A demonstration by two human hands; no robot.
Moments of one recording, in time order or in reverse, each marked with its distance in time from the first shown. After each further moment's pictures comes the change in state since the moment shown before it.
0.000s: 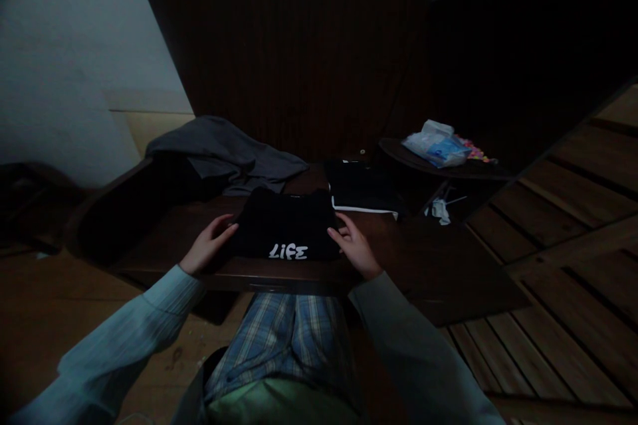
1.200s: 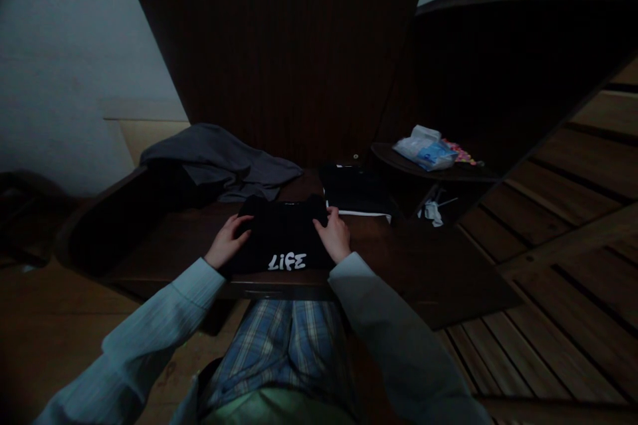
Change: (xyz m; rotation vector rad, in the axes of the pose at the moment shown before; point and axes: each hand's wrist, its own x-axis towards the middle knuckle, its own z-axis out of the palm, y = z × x) left_hand 0.021 0.003 0.034 0.379 -0.085 0.315; right_hand 0.042 -0.006 0.027 -0.547 0.311 -0.065
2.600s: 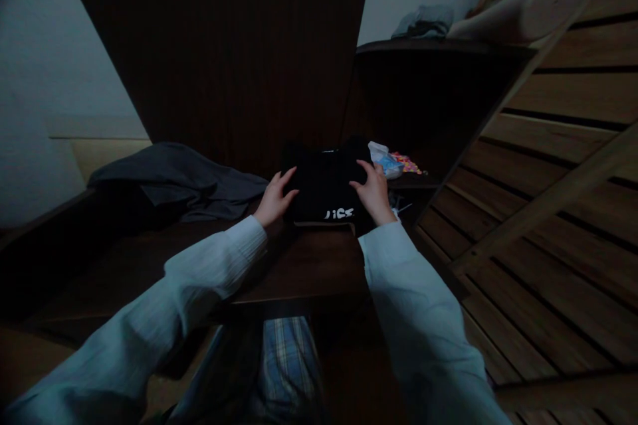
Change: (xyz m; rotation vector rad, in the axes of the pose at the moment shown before) left_hand 0.111 0.169 0.066 -0.180 0.092 0.403; right_hand 0.100 0.052 -0.164 -0.010 0.444 -0.356
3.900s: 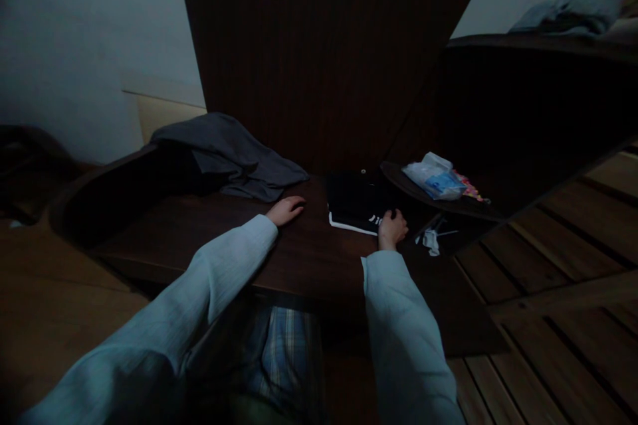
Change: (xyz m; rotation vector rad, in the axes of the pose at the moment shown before) left_hand -0.053 -0.121 0.002 0.184 -0.246 -0.090; right_hand -0.056 0.046 0.100 -0.202 0.002 0.743
